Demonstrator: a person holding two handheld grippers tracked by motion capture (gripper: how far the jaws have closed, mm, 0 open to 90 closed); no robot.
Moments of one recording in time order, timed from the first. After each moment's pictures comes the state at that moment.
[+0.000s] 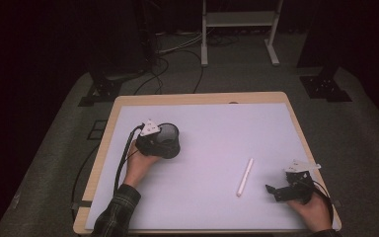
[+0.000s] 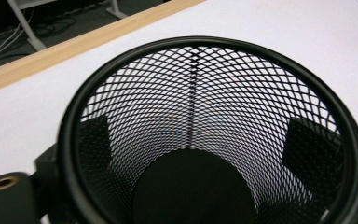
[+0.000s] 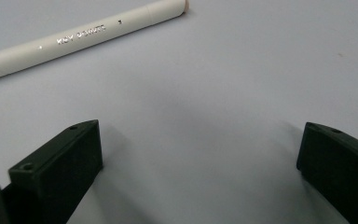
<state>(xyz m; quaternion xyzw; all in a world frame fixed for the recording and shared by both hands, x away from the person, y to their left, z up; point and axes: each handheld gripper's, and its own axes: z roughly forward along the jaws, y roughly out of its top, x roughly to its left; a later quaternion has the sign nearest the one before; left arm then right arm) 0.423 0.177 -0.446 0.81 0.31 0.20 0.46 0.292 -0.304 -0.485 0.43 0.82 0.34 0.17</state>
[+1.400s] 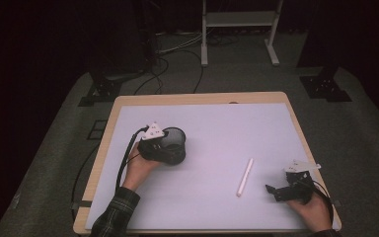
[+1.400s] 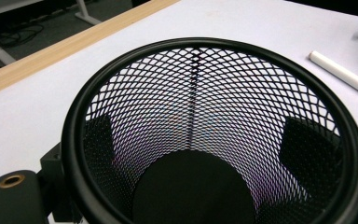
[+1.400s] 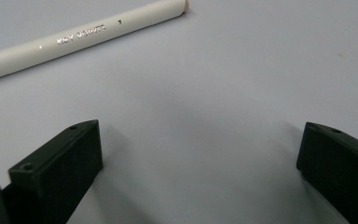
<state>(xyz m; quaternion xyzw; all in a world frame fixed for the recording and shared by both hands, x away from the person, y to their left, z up) 0.395 0.161 -0.424 0.83 0.26 0.17 0.47 0.292 -0.304 -0.485 0.43 0.82 0.34 0.17</state>
